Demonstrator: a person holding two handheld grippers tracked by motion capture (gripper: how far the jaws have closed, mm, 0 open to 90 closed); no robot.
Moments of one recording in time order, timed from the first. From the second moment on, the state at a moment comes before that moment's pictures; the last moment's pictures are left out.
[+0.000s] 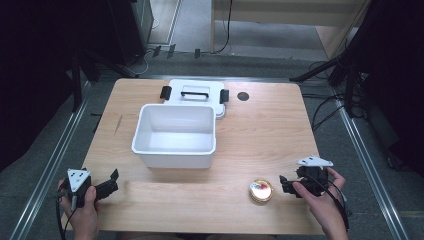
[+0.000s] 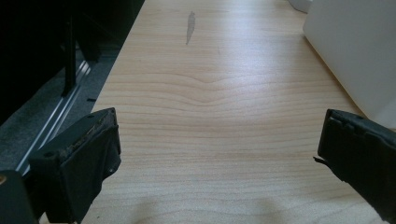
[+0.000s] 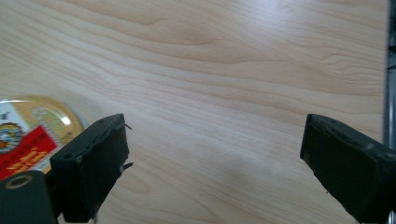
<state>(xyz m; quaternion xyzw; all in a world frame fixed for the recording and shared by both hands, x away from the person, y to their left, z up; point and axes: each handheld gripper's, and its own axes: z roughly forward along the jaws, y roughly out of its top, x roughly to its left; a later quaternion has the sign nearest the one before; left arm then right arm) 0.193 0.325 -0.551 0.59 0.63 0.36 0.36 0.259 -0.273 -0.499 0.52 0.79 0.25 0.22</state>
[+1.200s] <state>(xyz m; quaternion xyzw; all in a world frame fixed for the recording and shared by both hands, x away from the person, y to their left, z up) 0.200 0.324 -0.552 0.61 0.63 0.35 0.35 0.269 -0.171 -0.492 0.38 0.92 0.06 0.06</state>
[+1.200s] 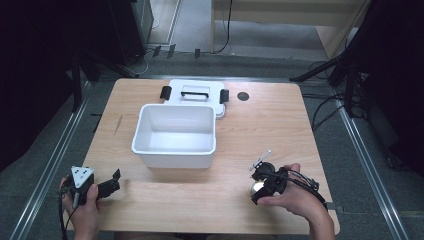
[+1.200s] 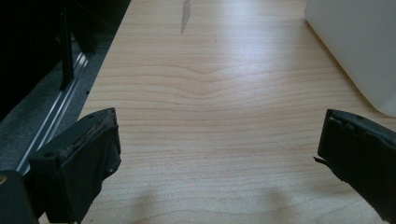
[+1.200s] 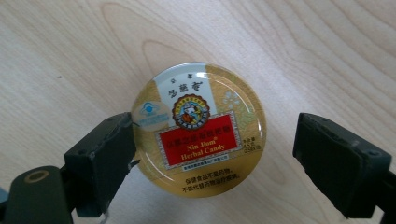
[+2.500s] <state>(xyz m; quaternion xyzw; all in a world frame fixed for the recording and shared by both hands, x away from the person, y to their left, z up) 0.199 0.326 -0.552 0.60 0.63 0.34 0.35 0.284 -0.149 -0.485 0.37 0.92 0.02 0.08</state>
